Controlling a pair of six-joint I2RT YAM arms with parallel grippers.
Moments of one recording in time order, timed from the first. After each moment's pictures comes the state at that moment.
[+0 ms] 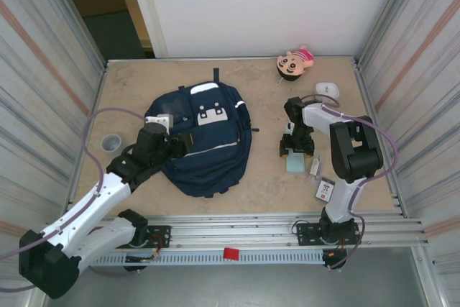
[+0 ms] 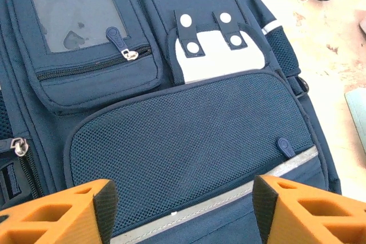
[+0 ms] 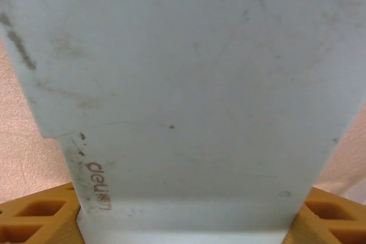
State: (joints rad) left arm -0.52 0.90 0.67 -0.41 -0.12 -0.46; right arm 0.27 1.84 1.16 -0.98 -0.01 0.30
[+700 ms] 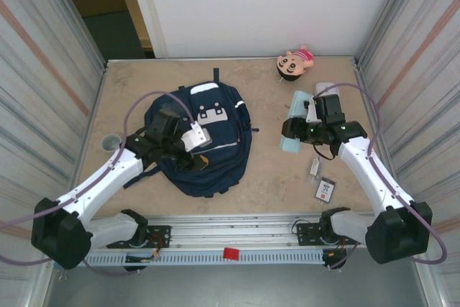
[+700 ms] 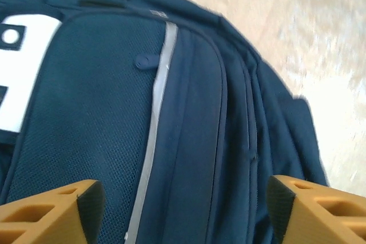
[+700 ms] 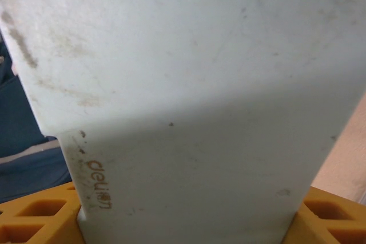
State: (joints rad) left arm -0.52 1.16 0.86 -0.63 0.35 0.61; right arm 0.23 1.15 0.94 -0.70 -0.25 0.42
